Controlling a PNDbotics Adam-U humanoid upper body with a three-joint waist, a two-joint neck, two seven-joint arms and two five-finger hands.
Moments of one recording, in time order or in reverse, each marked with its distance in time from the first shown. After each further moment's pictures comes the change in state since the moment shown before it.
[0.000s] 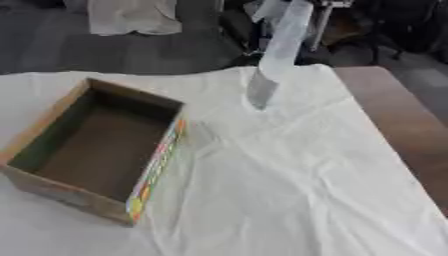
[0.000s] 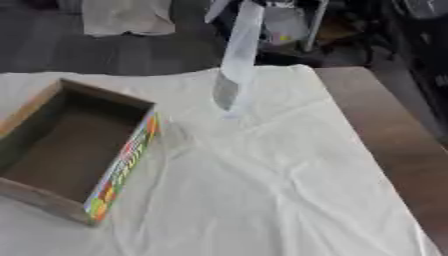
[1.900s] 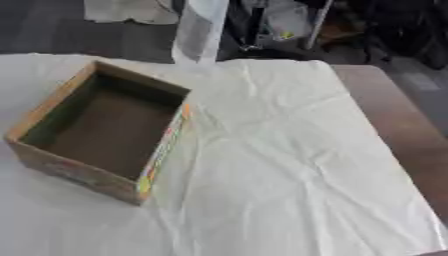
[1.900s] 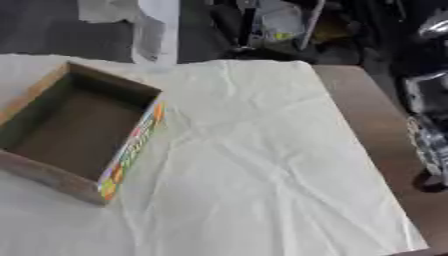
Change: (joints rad) left arm -0.019 0.027 -0.007 0.000 0.000 0.014 -0.013; right arm -0.260 0.215 0.005 0.098 -0.024 0.039 0.017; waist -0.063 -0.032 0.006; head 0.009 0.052
